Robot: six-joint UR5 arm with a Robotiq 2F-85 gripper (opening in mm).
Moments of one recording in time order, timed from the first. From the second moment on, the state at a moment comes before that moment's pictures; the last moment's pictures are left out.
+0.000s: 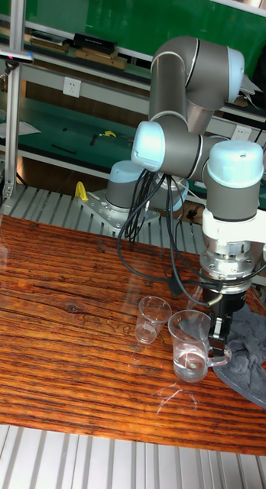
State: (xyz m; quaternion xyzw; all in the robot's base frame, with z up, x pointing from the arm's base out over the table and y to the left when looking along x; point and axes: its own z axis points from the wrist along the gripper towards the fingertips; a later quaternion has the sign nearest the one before) arm 0.629 0.214 0.101 -0.55 0.82 0.10 0.13
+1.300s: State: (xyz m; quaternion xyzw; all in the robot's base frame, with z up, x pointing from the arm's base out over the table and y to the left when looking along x) arm 0.628 0.240 0.118 -0.58 0.79 0.14 0.16
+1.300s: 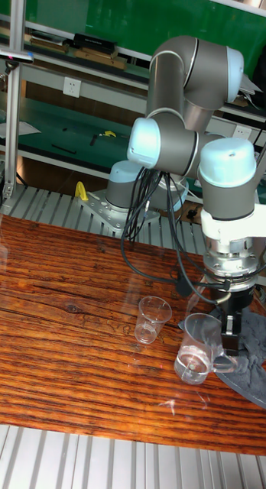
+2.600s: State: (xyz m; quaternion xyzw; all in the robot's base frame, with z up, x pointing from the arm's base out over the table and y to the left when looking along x) arm 0.605 0.136 0.196 -0.42 0.90 0.11 0.08
